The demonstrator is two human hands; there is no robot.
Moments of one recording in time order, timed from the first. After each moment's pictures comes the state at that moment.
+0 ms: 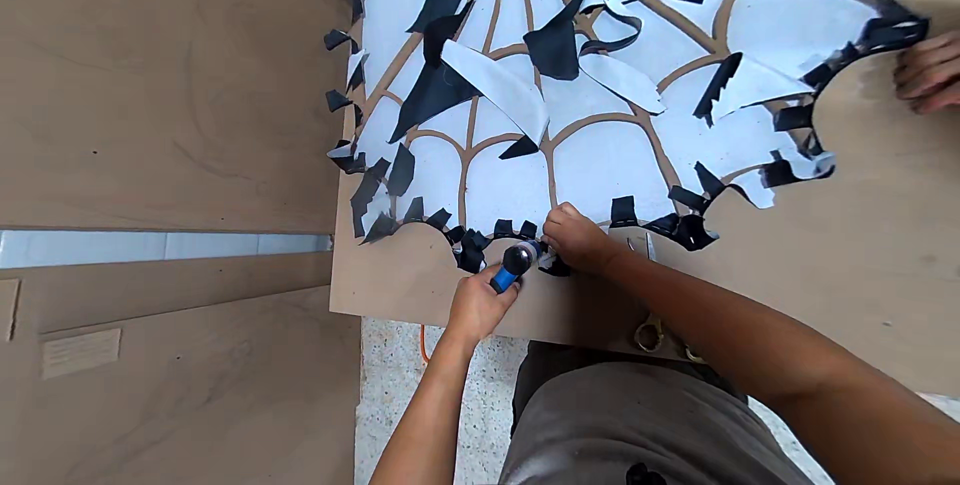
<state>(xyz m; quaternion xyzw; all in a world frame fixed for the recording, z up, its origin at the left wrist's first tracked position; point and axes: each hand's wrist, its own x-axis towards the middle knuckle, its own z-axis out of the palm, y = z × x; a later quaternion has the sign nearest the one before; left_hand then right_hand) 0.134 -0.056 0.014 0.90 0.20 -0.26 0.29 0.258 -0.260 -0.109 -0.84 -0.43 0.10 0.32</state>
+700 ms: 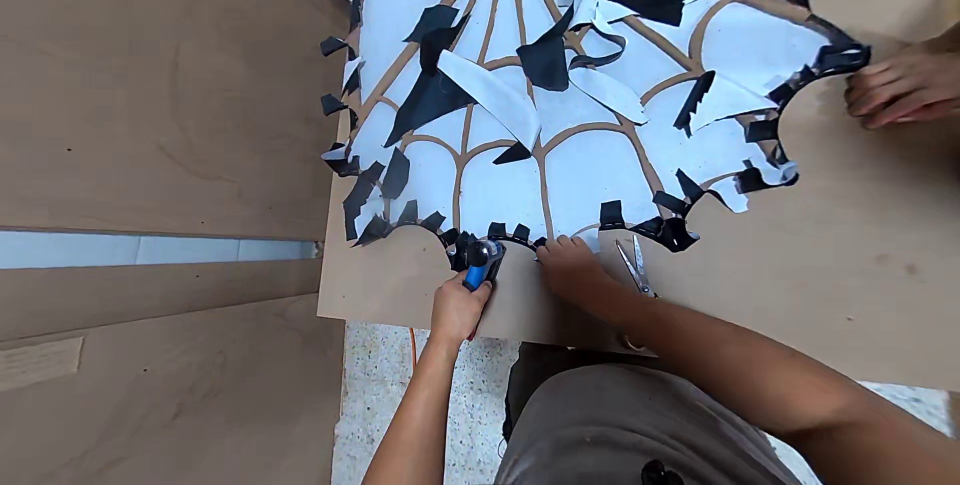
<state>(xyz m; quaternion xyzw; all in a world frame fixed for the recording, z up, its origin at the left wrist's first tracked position) 0.121 -0.033 0.002 0.86 0.34 -0.24 0.31 0.201 -0.249 -0.074 -0.91 -0.32 0.19 0.15</state>
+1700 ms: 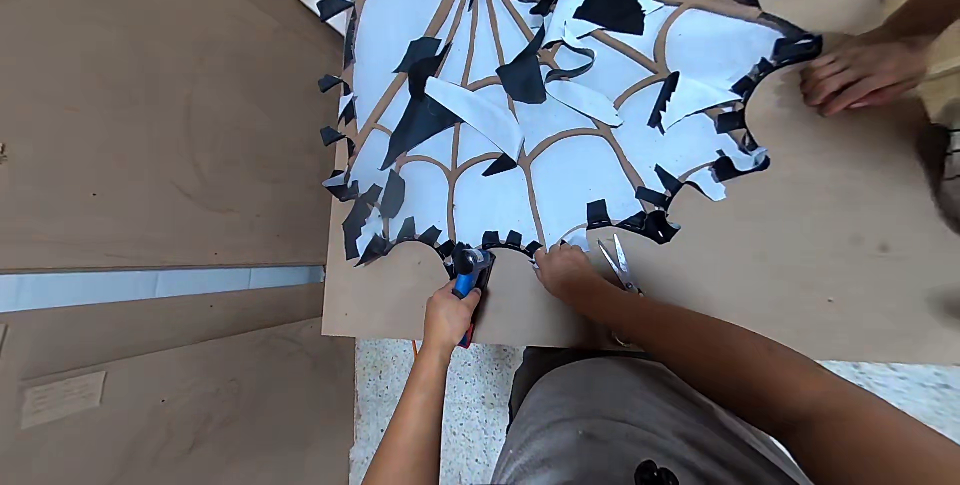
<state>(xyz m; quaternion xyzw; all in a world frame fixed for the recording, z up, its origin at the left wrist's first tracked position) 0.117 -0.029 -0.001 0.86 0.34 -0.23 0.31 0.200 -0.253 -0.061 -0.92 -0.25 0.30 0.10</state>
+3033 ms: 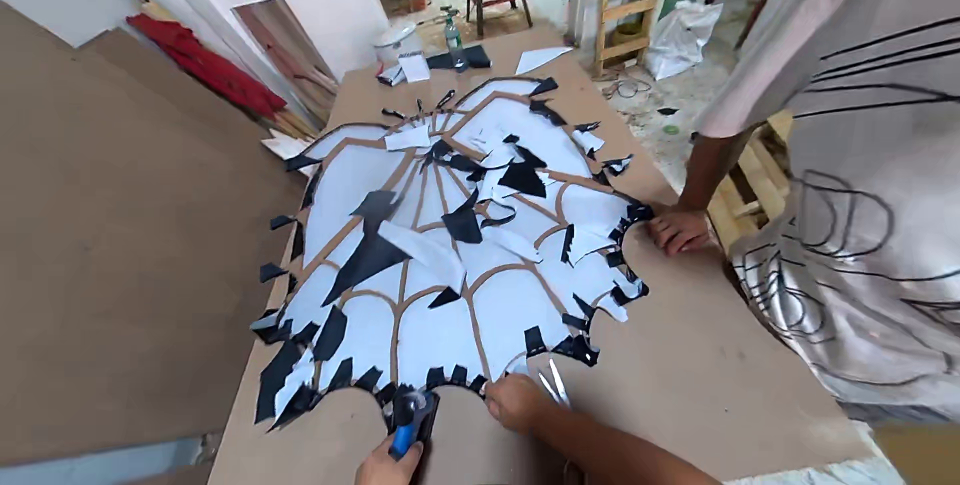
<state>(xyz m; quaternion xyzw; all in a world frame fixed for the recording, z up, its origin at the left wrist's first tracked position) 0.119 -0.031 0.000 0.87 0.31 -0.23 0.31 0.222 -0.293 -0.067 -0.86 -0.30 0.32 0.26</state>
